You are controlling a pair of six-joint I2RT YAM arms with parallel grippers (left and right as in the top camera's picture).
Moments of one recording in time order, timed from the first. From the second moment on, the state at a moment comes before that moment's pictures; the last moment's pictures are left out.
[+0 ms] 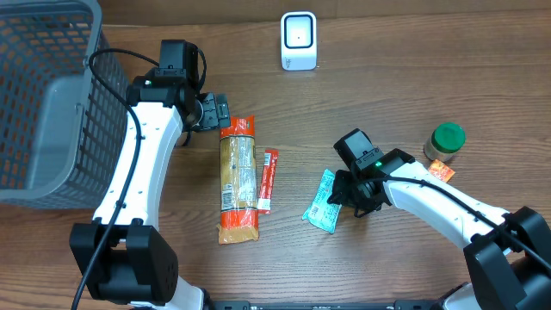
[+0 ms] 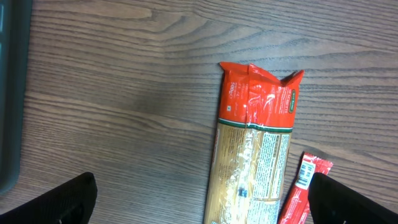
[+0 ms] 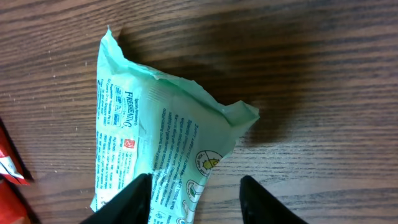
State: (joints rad) left arm -0.05 1.72 1.53 -1.04 -0.11 -0.24; right arm 0.58 1.66 0.95 -0.68 -0.16 0.78
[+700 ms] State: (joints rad) left arm -0.05 1.72 1.53 -1.04 -0.11 -0.24; right arm 0.56 1.68 0.93 -0.65 -0.18 0.79
